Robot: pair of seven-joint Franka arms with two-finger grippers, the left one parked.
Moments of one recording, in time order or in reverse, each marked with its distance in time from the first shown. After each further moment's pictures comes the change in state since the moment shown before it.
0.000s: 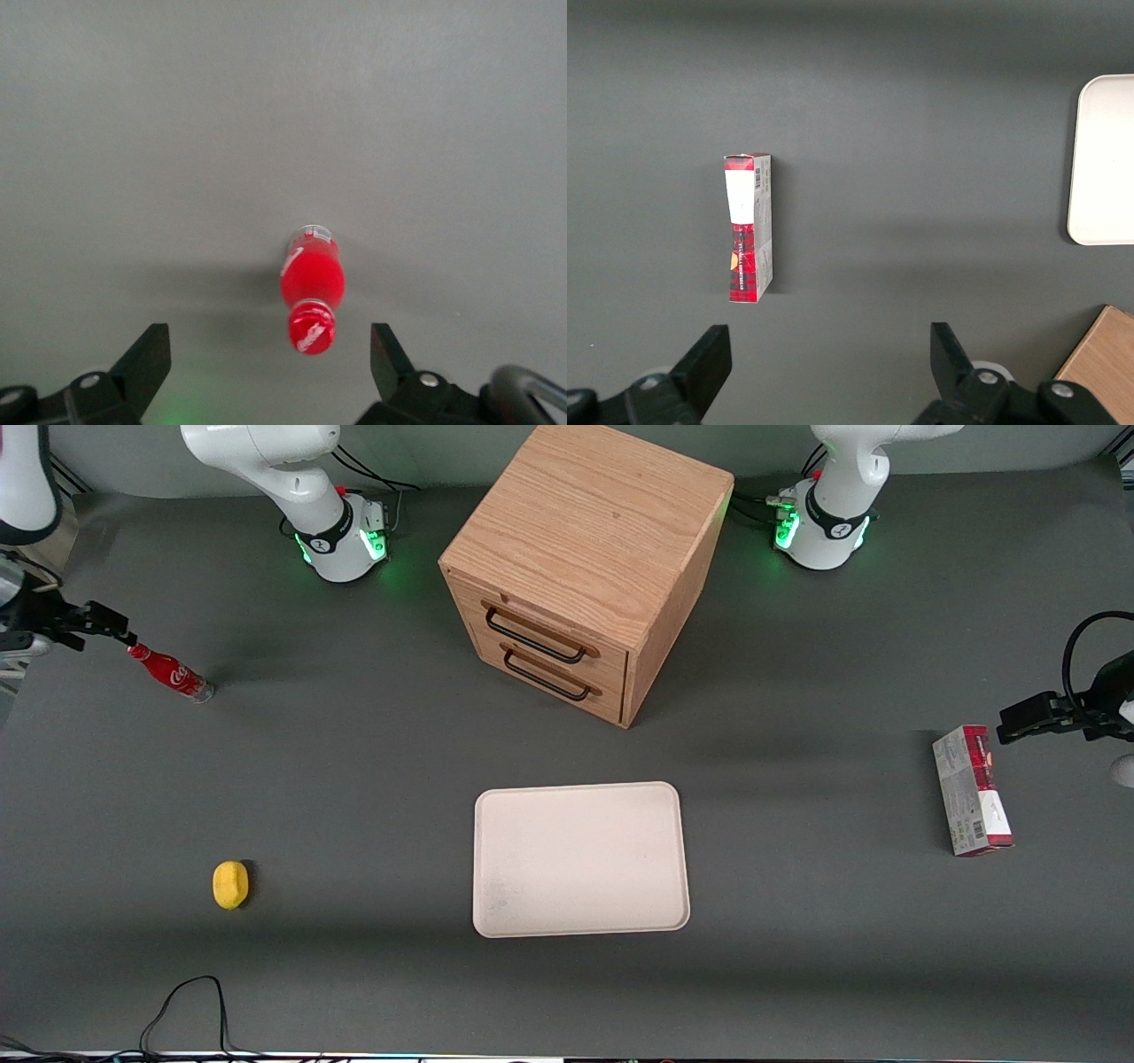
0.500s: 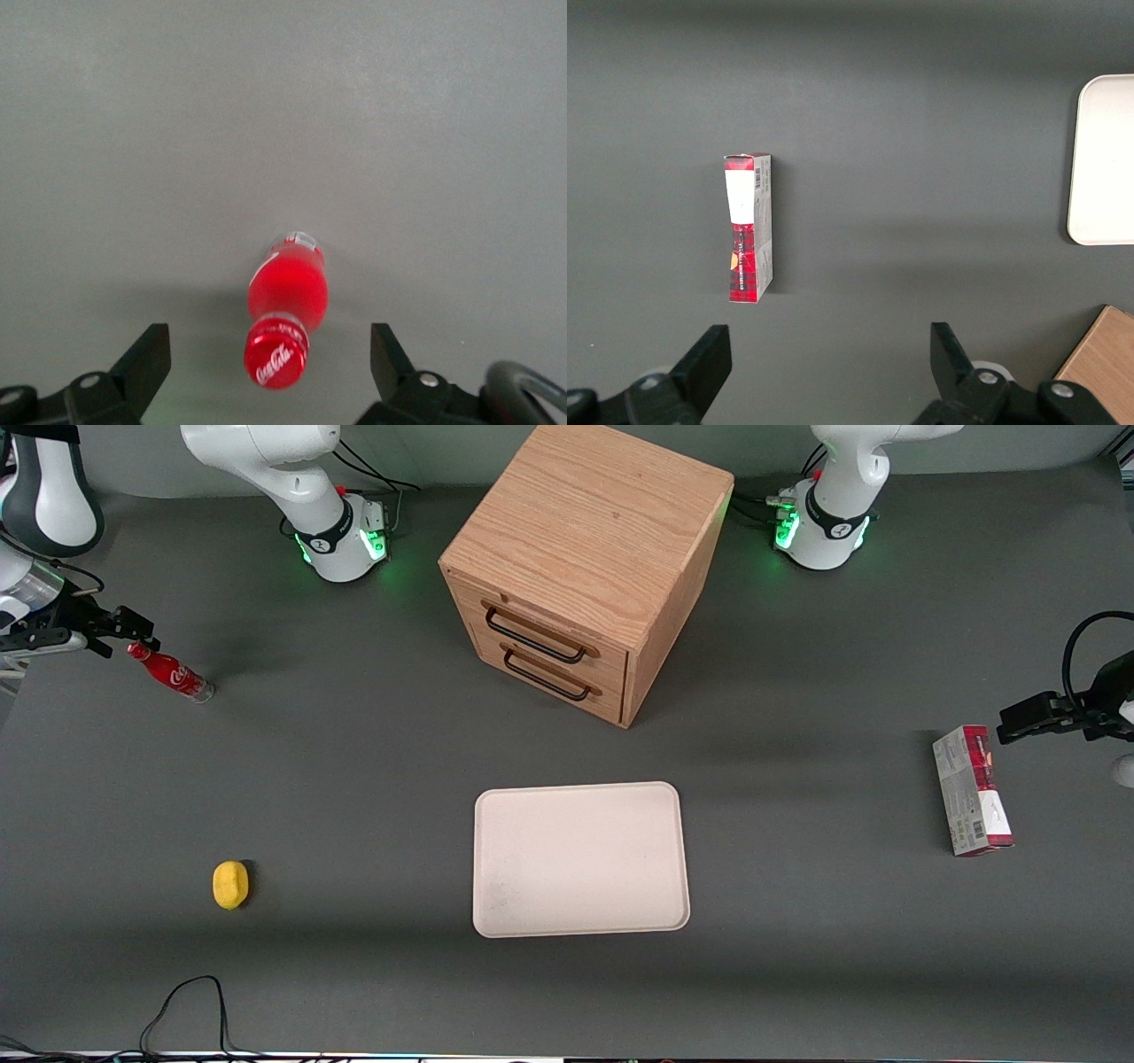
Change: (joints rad) arm 0.010 0.028 -0.084 -0.099 -0.014 0.191 -0.071
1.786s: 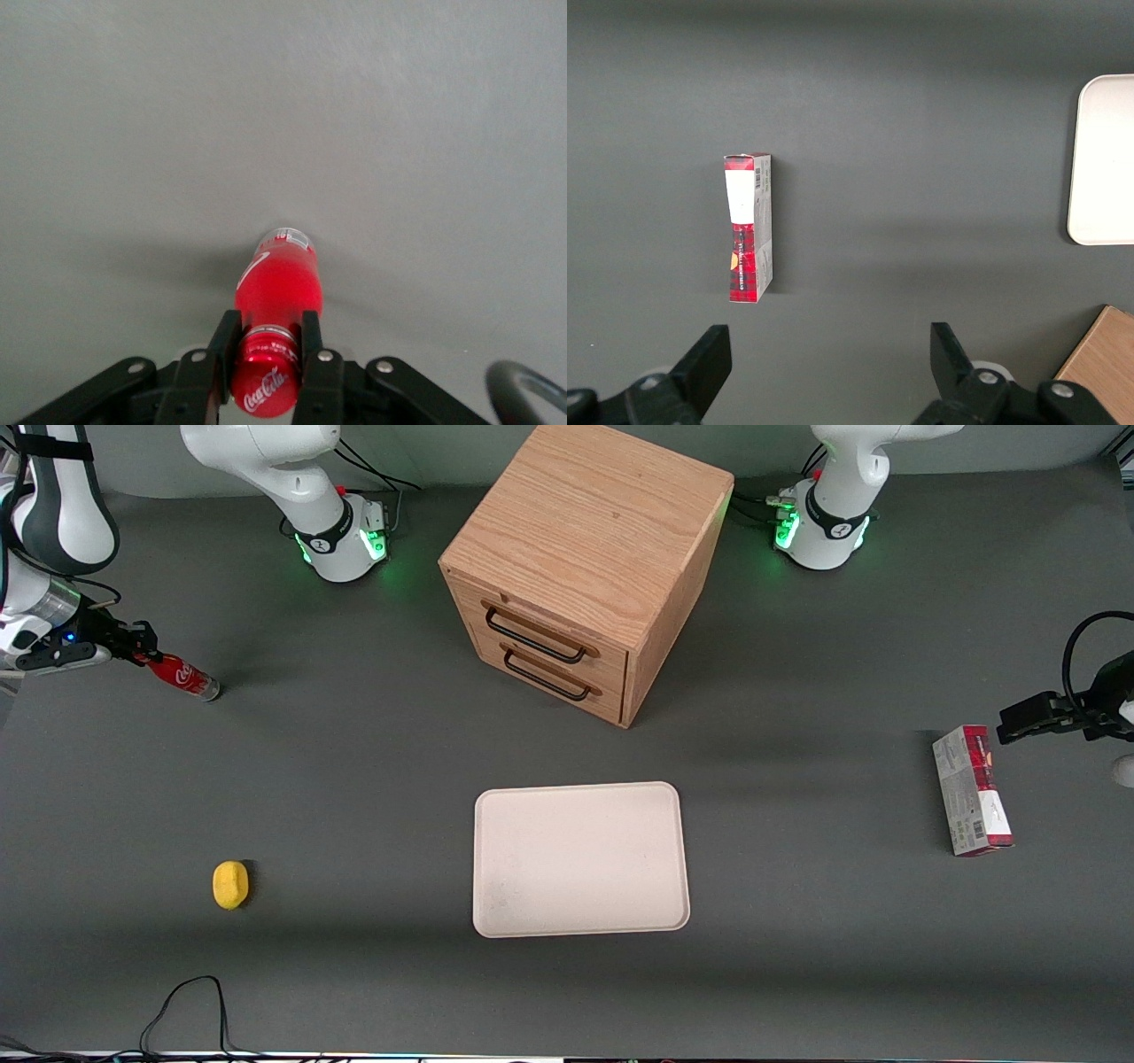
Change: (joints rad) arm 0.041 0.056 0.080 0.069 -0.003 -0.110 0.008
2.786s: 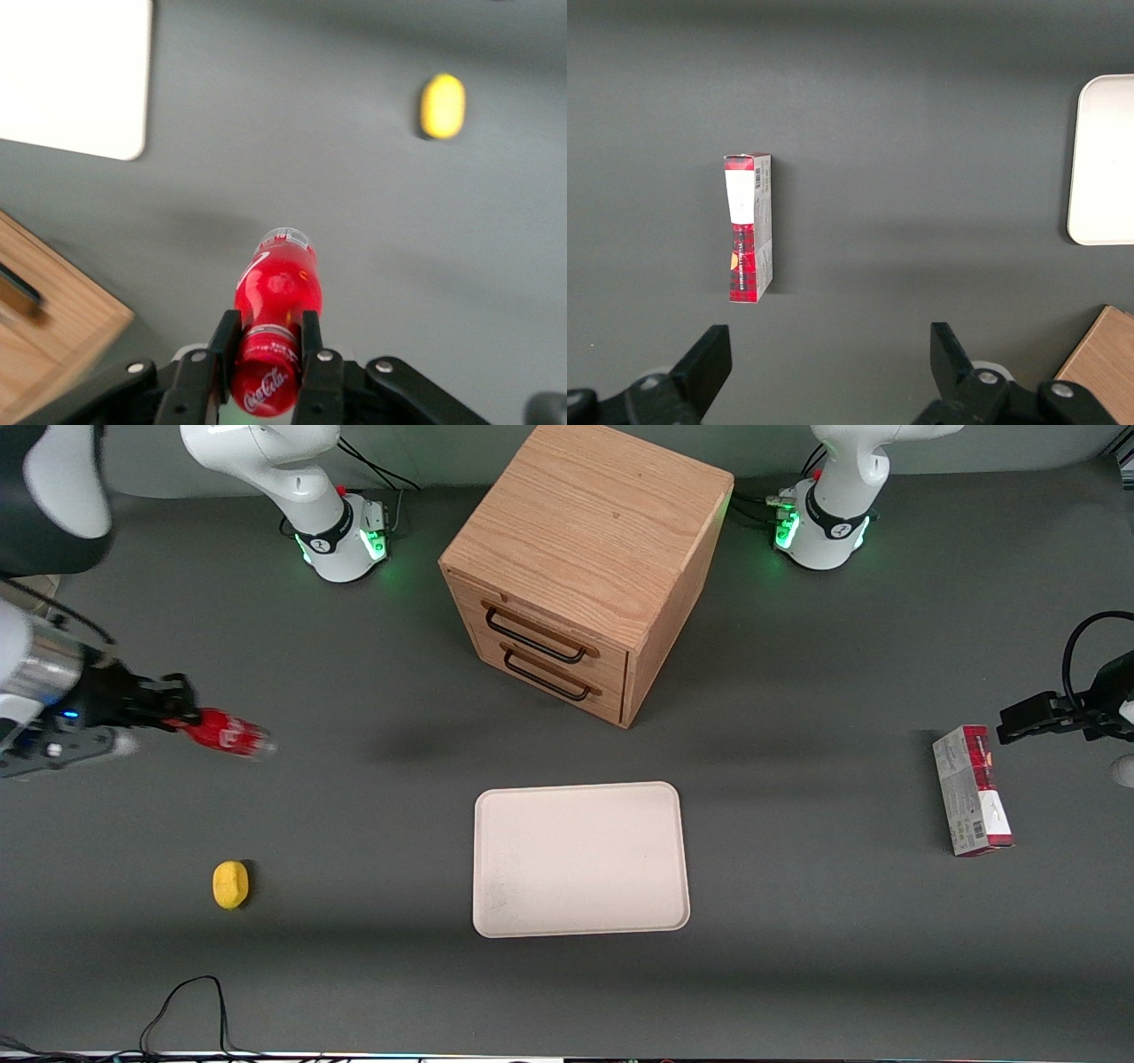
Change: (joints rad) arm 0.030 0.451 0.688 1.081 0.332 -0.722 0.511
